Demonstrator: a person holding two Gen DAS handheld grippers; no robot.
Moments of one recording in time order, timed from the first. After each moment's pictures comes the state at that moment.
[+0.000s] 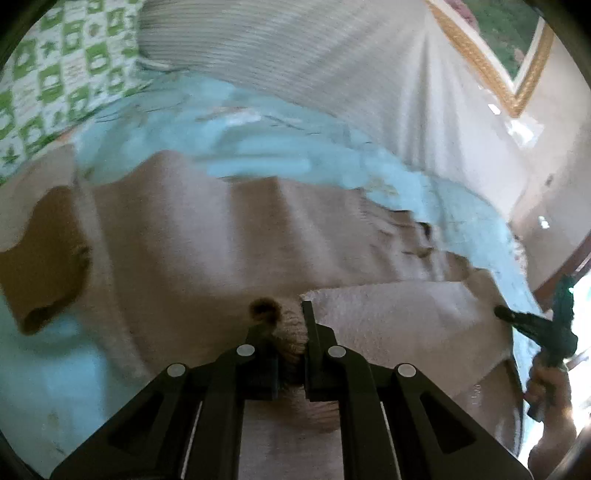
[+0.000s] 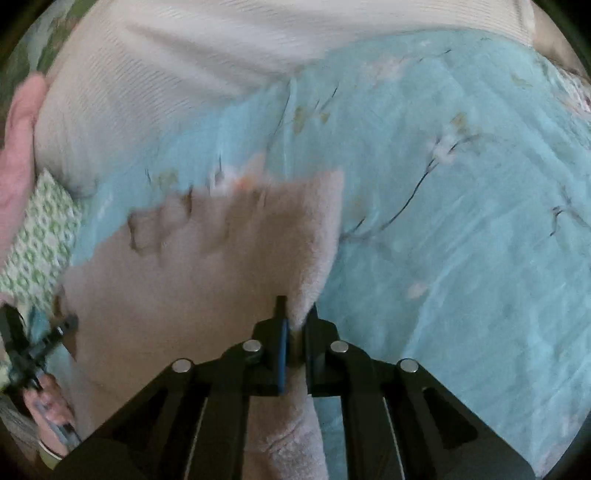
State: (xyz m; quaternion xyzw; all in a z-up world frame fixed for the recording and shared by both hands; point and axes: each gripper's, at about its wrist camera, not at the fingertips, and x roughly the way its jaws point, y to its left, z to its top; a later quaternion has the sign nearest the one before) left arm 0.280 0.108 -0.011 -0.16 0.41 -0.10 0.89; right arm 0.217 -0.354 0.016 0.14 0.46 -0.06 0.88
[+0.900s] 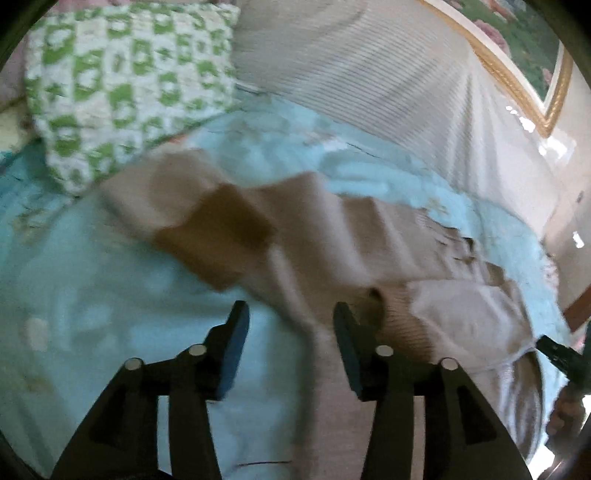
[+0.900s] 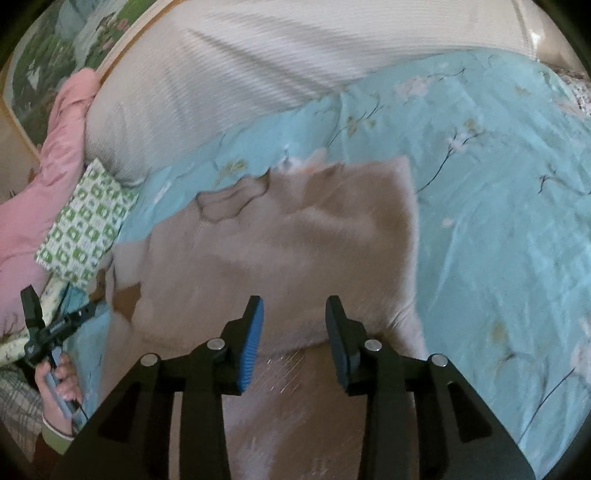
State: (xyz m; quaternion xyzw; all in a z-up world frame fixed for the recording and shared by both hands) left arm 0.210 0.198 0.010 -0.14 0.40 0.02 0.90; right arm 0.148 -0.284 0.021 0.14 0.44 0.01 0.89
